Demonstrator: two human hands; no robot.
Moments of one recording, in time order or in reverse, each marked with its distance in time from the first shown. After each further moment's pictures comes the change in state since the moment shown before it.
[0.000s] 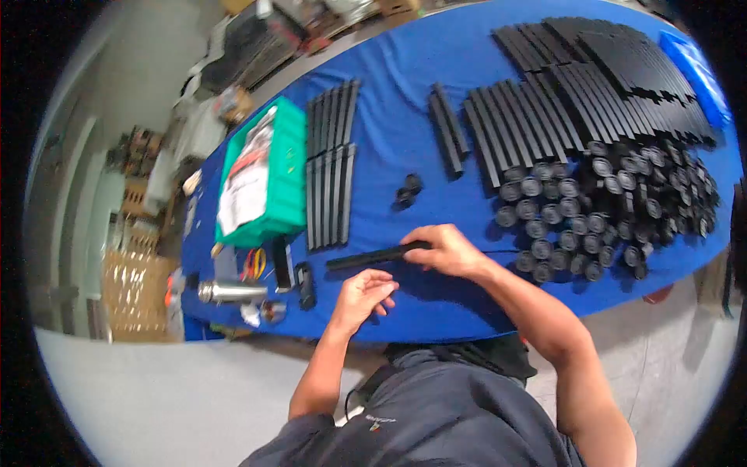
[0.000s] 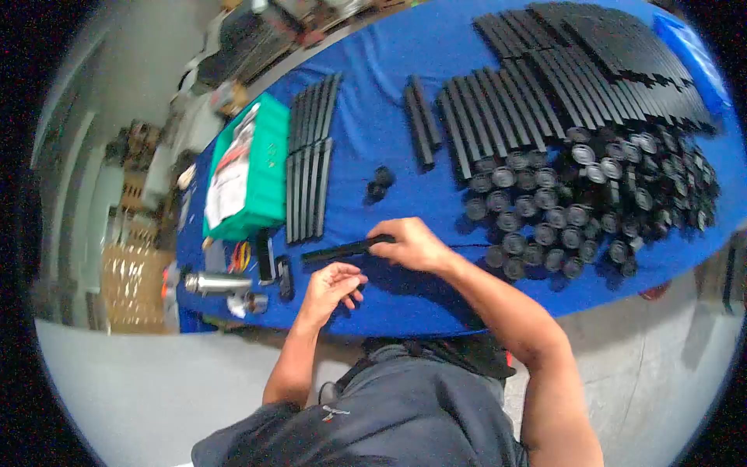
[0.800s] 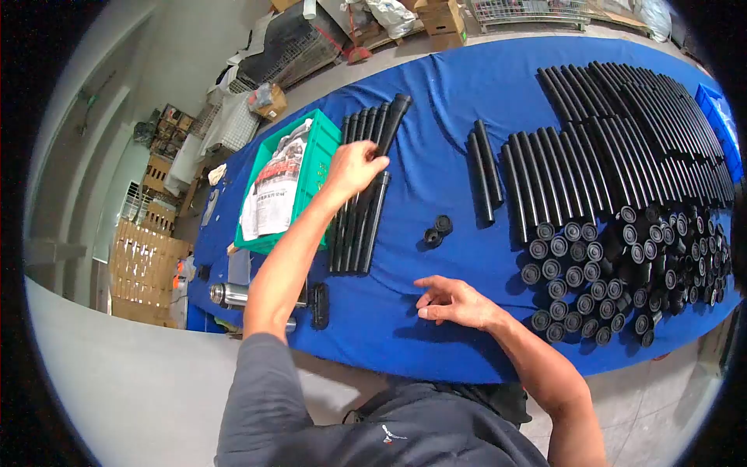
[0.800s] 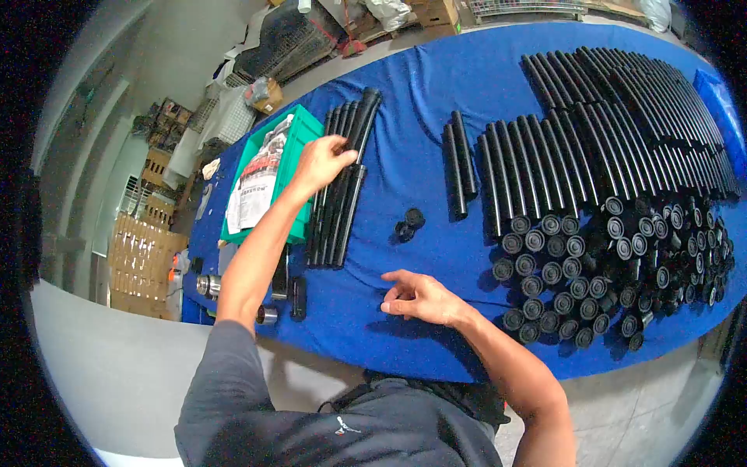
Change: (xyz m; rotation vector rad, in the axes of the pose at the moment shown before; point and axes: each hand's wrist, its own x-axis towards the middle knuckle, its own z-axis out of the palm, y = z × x) left_hand 0.214 0.195 -0.085 1.051 0.386 0.572; right_hand 0.002 0.003 0.001 0.334 -0.260 0.111
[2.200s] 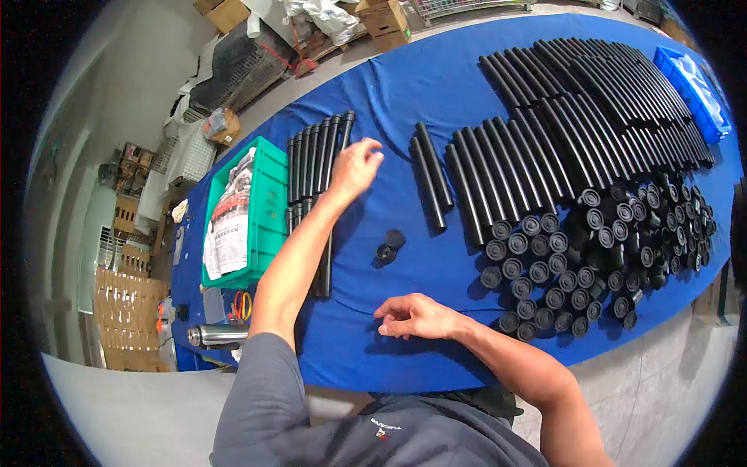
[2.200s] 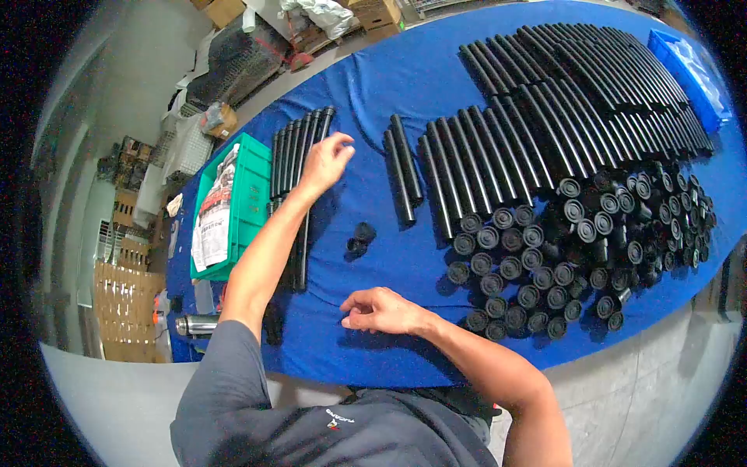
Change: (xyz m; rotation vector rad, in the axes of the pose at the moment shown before) left_hand 0.070 0.035 0.110 -0.199 0.079 0.232; right_hand 0.004 0.003 -0.002 -0.038 -0.007 -0.009
